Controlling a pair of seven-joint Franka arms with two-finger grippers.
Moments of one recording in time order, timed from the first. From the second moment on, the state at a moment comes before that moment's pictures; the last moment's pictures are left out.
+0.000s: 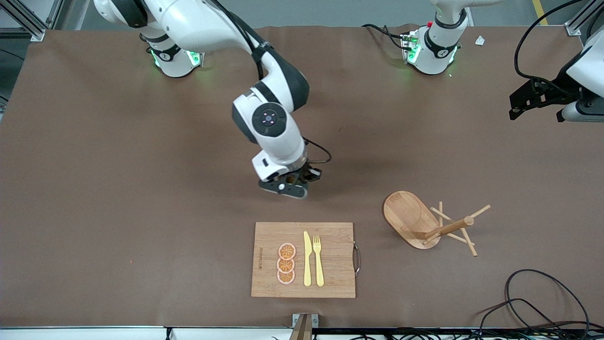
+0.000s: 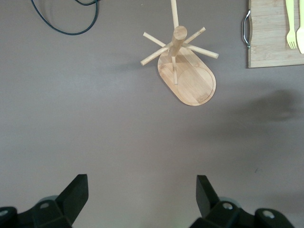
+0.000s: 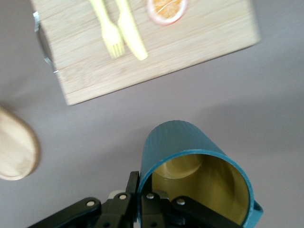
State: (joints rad) left arm 0.04 0.00 -0.16 -1.47 0.03 1.50 -0.03; right arm 0.74 0.77 -0.03 -1.18 0.17 2.12 0.97
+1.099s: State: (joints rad) left arm 0.03 0.04 -0.16 -1.48 0.03 1.50 -0.03; right arm 0.88 0.97 -0.03 -1.06 0.17 2.32 1.15
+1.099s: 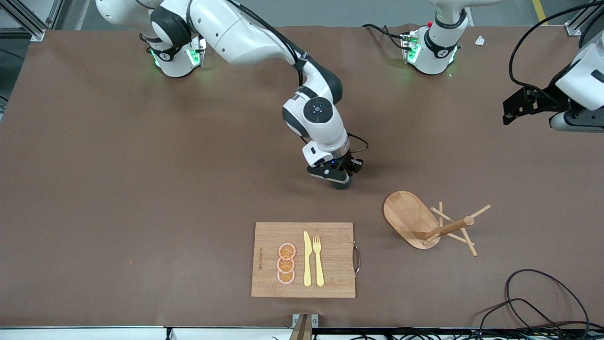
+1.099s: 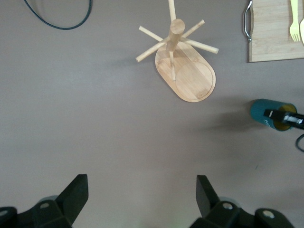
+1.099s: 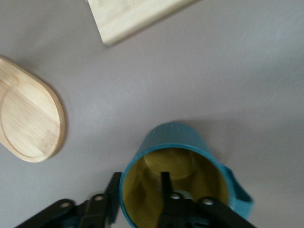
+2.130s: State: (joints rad) left arm -0.08 0.08 -0.17 -1.48 0.03 1.50 -0.04; right arm 0.29 0.63 -0.13 -1.05 0.13 1.83 0.46
